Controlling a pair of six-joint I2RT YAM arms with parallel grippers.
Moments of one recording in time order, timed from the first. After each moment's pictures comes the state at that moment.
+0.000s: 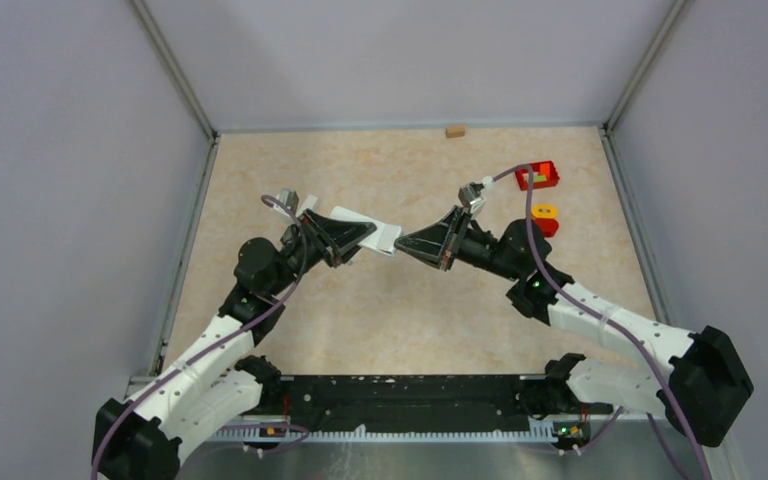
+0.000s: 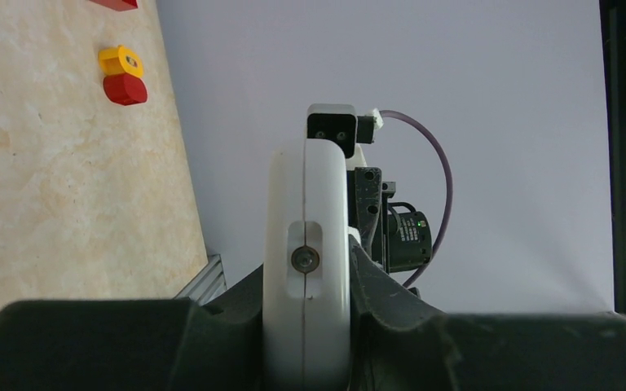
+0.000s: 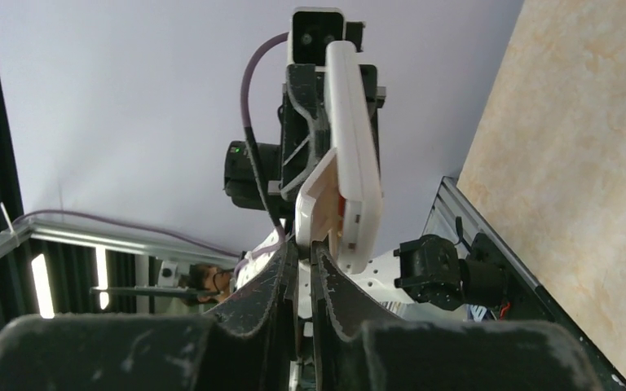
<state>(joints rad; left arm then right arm) -0.49 0.81 0.51 0.45 0.39 -1.49 0.76 1.08 0.65 0.57 -0.41 1.44</state>
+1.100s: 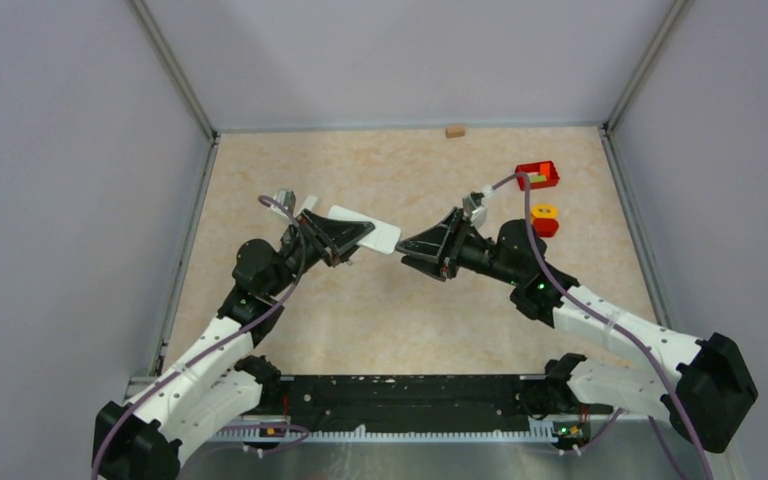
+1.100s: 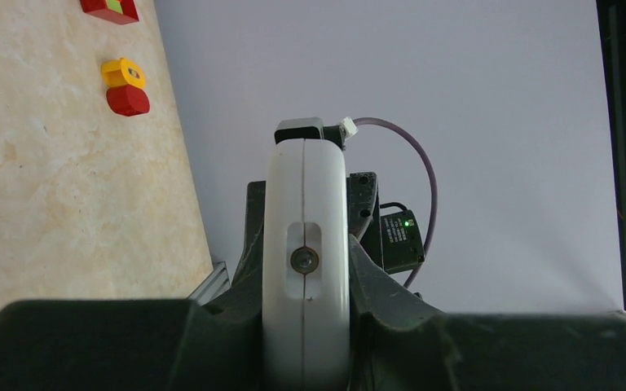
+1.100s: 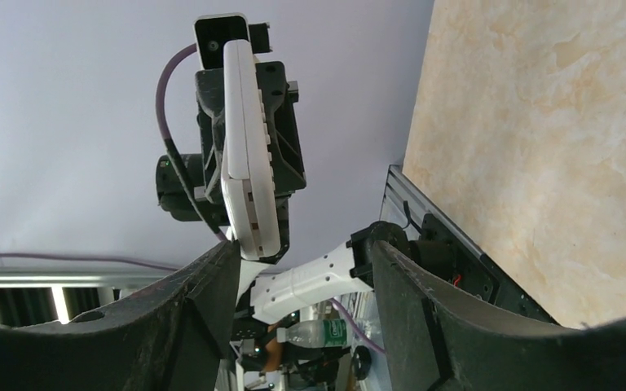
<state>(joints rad) -0.48 0.80 0.50 0.45 0.38 -1.47 0.76 1.04 0.65 0.33 -0.36 1.39</state>
